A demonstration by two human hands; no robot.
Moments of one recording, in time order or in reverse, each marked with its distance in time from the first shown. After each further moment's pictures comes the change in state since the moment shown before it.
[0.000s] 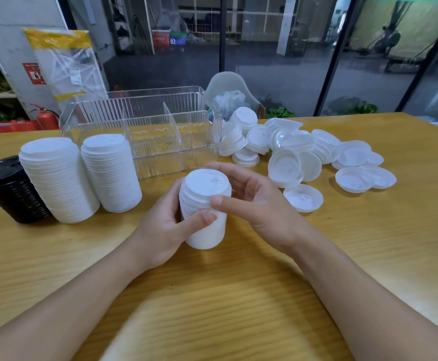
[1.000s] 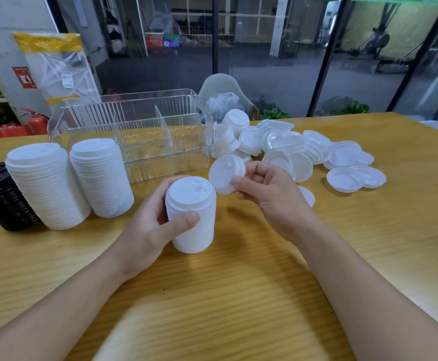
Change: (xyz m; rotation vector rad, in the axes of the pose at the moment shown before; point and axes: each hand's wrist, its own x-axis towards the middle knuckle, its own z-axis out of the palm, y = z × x) left_hand -0.005 0.008 -0.002 0.008 0.038 0.028; right_hand 0.009 0.017 -0.040 0.105 0.303 0.075
